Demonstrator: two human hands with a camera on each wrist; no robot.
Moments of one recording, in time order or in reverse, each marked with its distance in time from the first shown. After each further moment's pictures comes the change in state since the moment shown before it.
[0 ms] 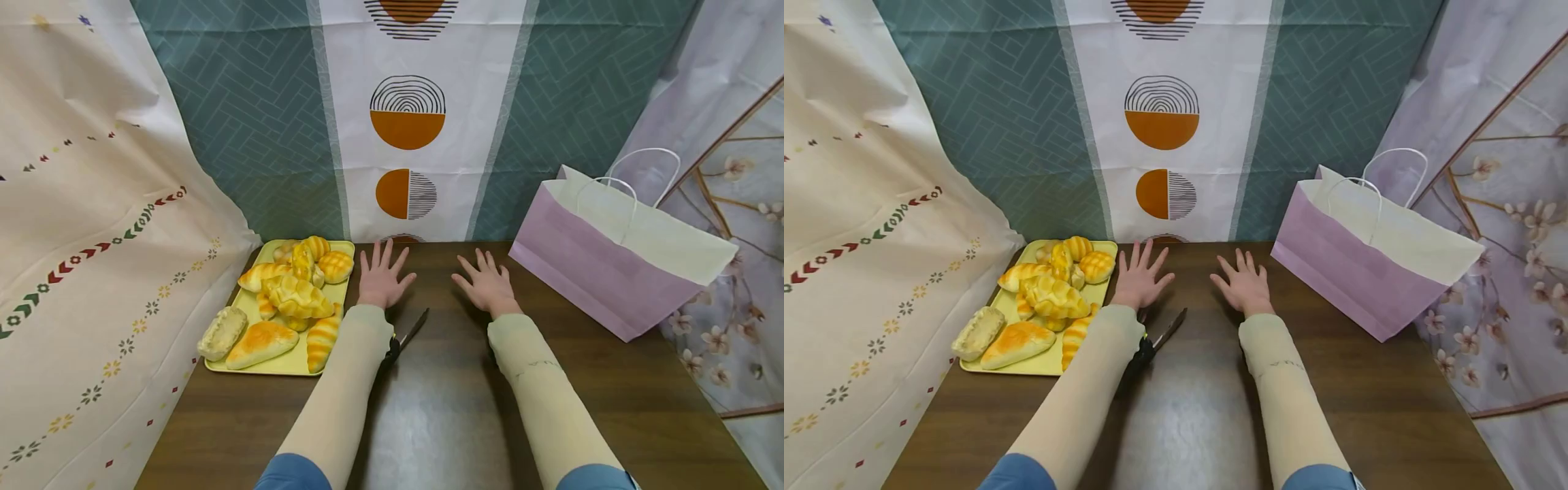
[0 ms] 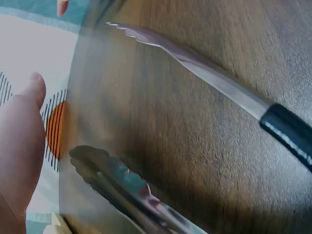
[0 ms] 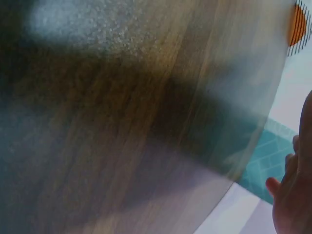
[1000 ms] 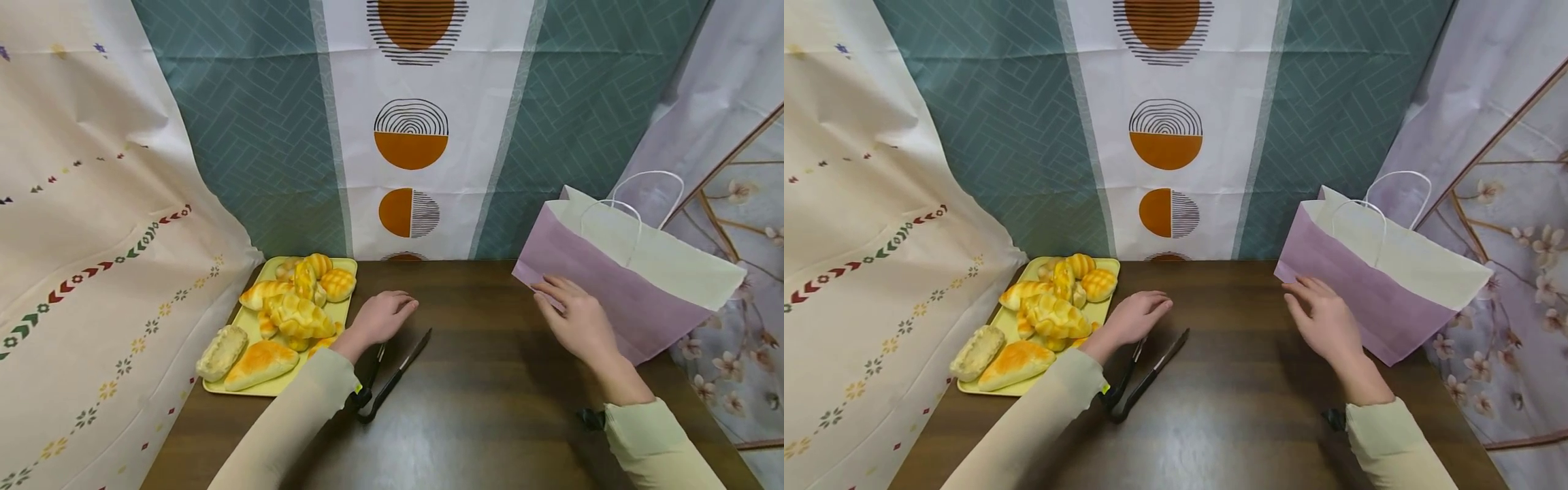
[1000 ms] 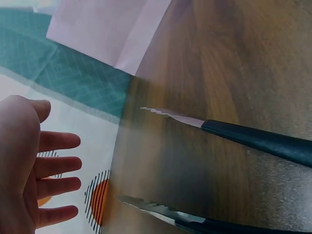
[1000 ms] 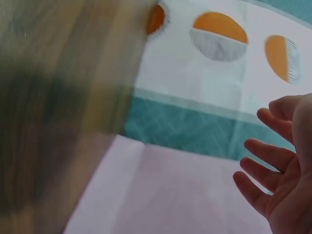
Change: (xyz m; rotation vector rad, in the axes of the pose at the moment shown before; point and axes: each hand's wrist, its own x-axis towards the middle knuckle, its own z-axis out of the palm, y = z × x) left_hand -0.057 -0.002 -0.033 -0.446 0.069 0.269; right_hand -0.130 0.046 -0.098 0.195 0.587 -0.196
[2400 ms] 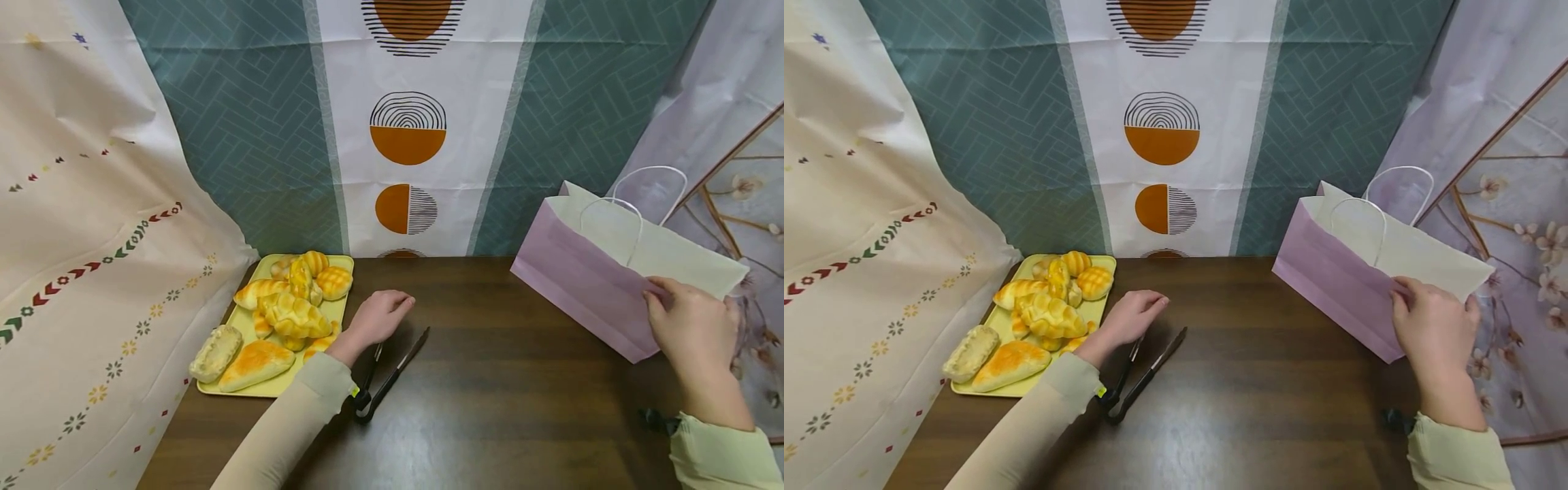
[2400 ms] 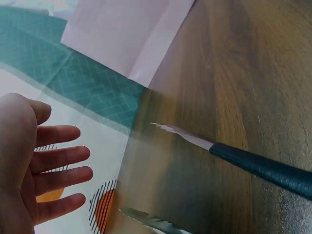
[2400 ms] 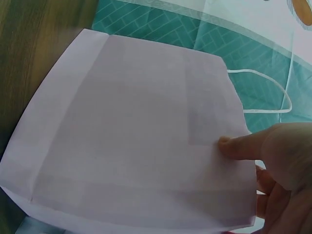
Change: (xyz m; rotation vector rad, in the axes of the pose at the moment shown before) left_hand -0.004 0.003 -0.003 -0.188 0.073 -0.001; right_hand -0.020 0.047 -0.099 -0.379 0.093 0.361
